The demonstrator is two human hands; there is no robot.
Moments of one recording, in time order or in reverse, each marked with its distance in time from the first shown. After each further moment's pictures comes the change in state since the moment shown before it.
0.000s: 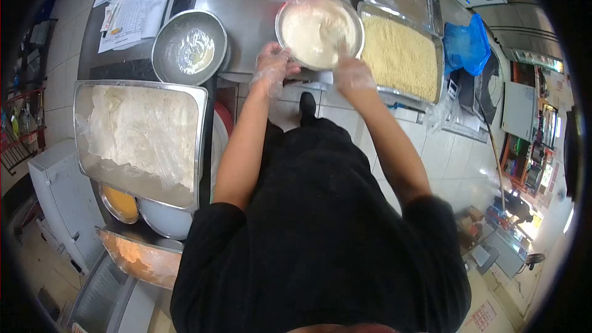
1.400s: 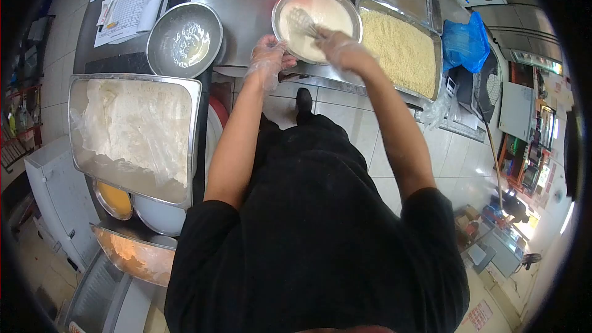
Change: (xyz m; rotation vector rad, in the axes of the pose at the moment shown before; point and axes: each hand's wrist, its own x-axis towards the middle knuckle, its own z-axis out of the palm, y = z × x) left_hand 0.008 0.011 0.004 0.009 0.015 -0.039; right_hand 0.041 -0.008 -0.046 0.459 -0.366 0.010
